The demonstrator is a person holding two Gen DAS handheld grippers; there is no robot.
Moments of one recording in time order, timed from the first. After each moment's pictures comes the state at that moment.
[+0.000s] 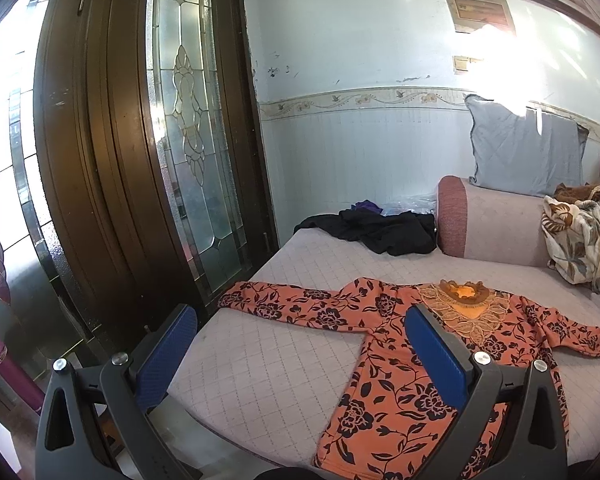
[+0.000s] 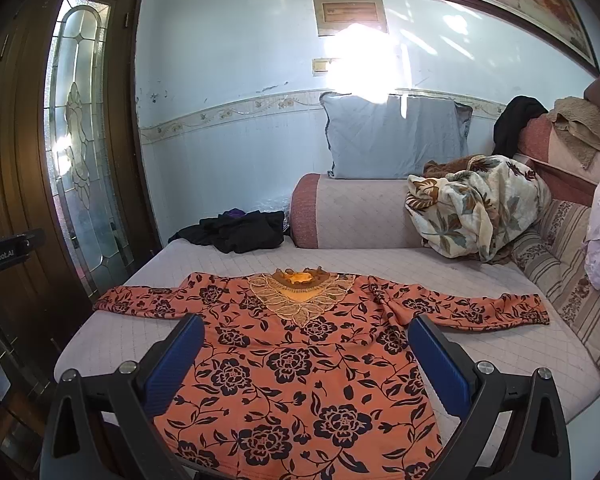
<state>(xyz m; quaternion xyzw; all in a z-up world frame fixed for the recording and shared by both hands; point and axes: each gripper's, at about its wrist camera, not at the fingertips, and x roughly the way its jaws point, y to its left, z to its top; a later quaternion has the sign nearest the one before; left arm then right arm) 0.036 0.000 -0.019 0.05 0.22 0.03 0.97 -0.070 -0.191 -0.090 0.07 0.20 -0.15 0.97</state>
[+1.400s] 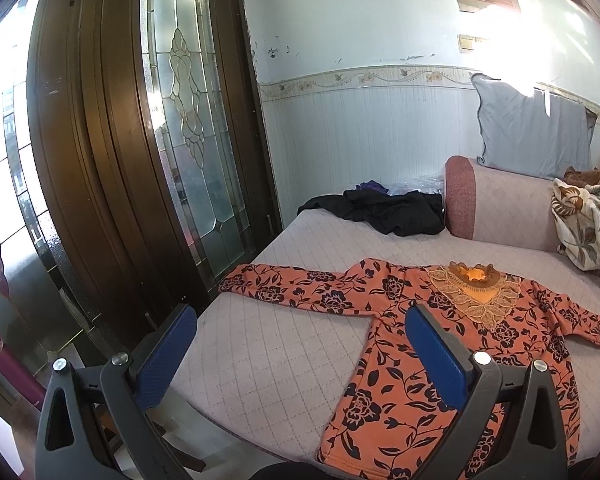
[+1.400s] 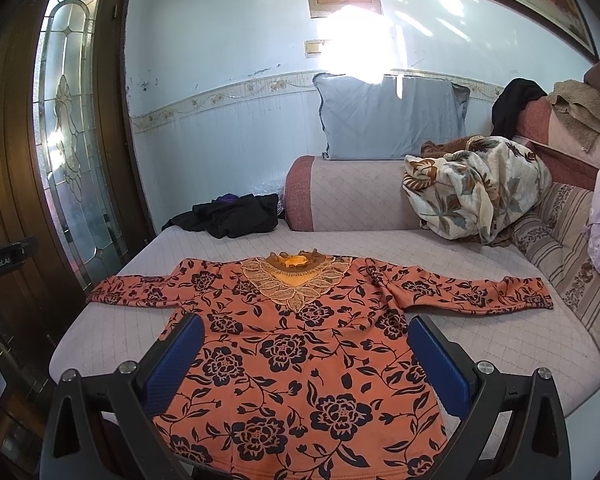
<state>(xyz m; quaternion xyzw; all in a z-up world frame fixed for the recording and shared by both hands) 0.056 -0.008 -0.048 0.06 0.25 0.04 0.97 -0.056 -0.199 -0.110 0.08 0.22 -0.15 0.96</state>
